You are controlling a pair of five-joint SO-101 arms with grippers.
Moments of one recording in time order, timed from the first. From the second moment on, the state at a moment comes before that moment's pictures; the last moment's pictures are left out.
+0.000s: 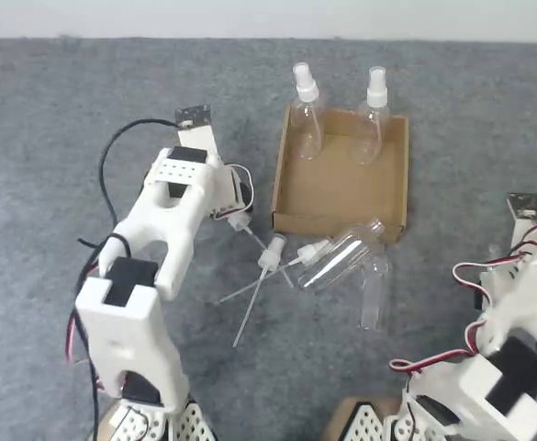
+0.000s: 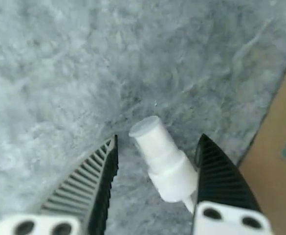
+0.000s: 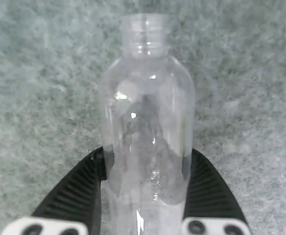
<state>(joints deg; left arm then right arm) 3.6 22.6 11.2 62.3 26.0 39.6 -2.8 38.3 57.1 38.4</state>
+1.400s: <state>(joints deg) 1.1 23.1 9.0 72.4 -6.4 39.6 -2.8 38.3 57.1 38.4</state>
